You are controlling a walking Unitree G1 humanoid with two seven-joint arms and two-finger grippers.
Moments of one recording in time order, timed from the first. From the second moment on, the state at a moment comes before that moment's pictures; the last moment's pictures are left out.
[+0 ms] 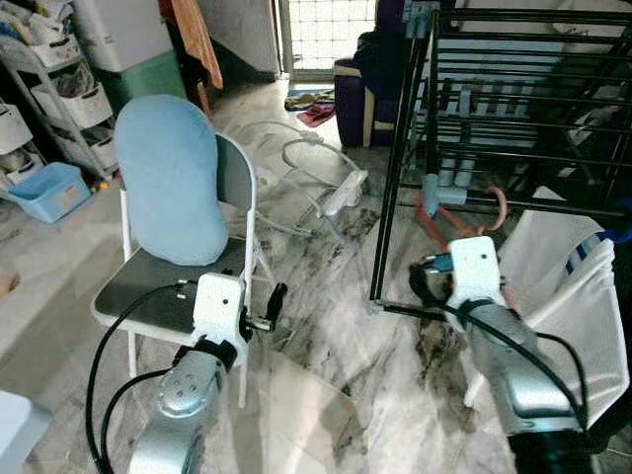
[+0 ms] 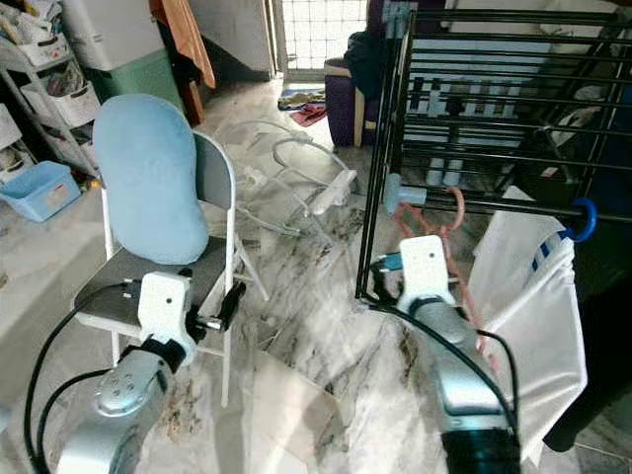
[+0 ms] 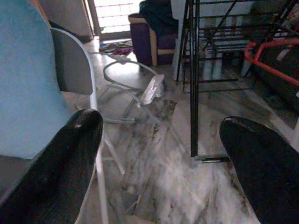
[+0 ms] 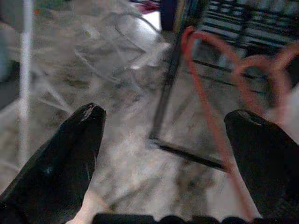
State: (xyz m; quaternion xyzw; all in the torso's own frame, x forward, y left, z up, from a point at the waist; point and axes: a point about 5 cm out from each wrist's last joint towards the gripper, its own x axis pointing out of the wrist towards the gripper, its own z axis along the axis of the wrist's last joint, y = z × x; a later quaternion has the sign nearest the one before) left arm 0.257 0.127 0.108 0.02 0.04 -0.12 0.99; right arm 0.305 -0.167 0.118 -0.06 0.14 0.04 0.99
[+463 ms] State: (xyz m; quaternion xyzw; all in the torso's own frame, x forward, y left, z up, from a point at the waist) left arm 0.266 0.122 0.106 0.02 0.04 -0.12 0.99; right arm 0.307 -0.159 0.108 -0.04 0.16 0.07 0.98
